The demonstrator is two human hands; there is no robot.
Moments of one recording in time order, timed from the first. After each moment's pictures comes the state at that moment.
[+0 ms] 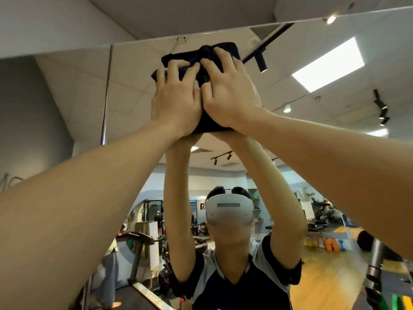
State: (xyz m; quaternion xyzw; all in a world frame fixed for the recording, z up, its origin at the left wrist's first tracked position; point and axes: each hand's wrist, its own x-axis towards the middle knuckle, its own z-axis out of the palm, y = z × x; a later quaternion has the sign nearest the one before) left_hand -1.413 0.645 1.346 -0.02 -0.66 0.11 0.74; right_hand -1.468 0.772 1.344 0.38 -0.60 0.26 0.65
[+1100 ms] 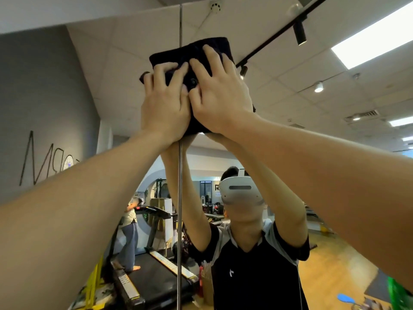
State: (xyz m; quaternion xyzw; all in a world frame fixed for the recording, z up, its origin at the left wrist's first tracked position) left_hand -1.335 0.490 1.275 0.01 -0.65 0.10 0.75; right_hand -1.394 0.624 1.283 0.40 -0.60 0.23 0.66
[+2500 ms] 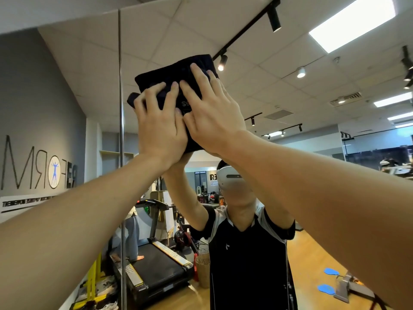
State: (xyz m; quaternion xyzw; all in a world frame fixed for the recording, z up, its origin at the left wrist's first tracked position) left_hand -1.393 0.603 1.225 0.01 -0.65 0.09 0.75; right_hand -1.458 0.731 1.242 0.41 -0.59 0.20 0.66
